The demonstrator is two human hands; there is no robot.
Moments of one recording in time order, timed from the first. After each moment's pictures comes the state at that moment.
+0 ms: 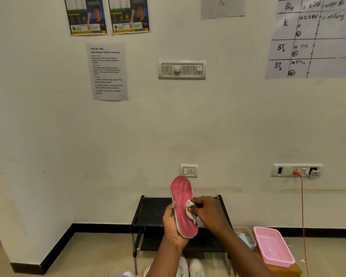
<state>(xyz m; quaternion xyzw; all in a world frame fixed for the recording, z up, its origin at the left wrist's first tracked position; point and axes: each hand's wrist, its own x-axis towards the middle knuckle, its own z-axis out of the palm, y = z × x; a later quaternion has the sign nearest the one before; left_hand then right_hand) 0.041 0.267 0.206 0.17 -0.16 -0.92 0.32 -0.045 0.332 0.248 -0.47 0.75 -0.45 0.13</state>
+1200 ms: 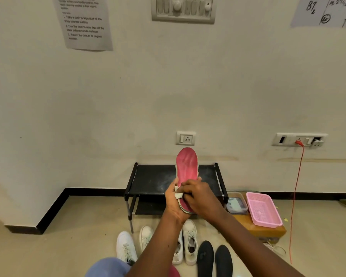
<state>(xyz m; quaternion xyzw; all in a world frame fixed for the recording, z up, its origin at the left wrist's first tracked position) 0.001 0.225 0.171 0.16 -0.08 -0.95 0.25 -0.051 0.295 0.218 -0.61 0.73 -0.30 0.06</state>
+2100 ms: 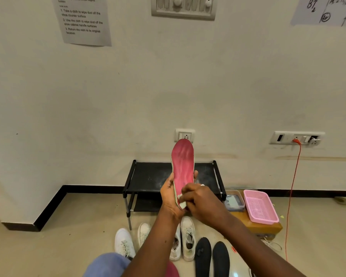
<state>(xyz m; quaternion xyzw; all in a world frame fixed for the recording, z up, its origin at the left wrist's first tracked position) 0.007 0.214 0.166 0.15 -0.12 -0.95 0.25 -0.047 0.312 0.221 -0.68 0.70 -0.23 0.05</state>
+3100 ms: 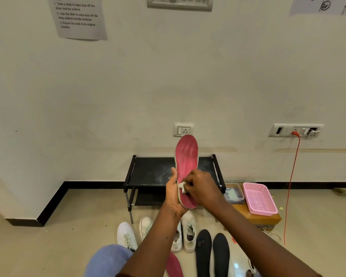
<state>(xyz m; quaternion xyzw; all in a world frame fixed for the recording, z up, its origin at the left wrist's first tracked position) 0.003 0.231 0.166 0.15 -0.13 -0.95 0.23 -0.058 0.294 0.215 -0.57 0.79 -0.23 0.03</state>
